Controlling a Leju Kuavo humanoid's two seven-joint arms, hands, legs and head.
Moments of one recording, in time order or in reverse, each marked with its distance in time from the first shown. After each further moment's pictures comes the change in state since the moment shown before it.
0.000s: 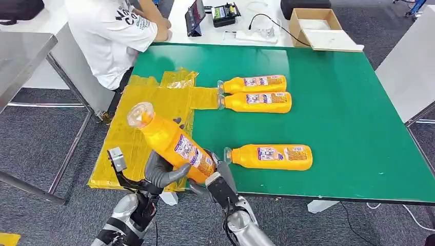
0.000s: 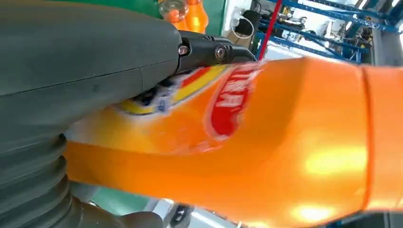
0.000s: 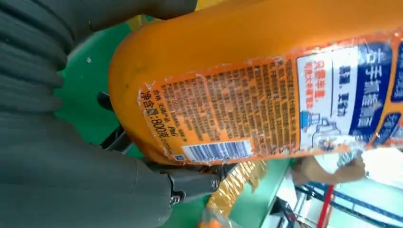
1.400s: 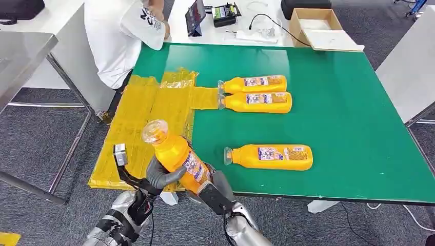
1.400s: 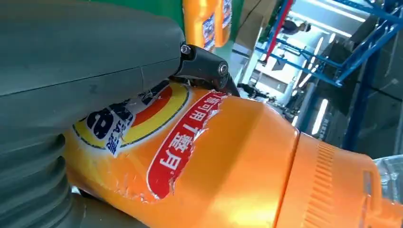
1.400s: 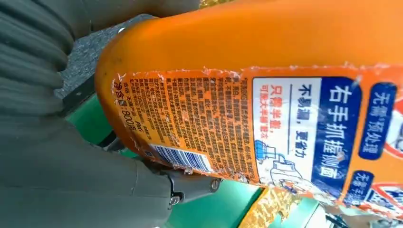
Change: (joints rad) left arm -0.101 0.073 -0.077 0.216 0.153 -0.234 0.040; right arm -0.052 0.008 0.049 0.185 0.028 -0.008 0.000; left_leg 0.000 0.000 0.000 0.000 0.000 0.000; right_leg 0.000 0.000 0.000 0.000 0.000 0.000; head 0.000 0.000
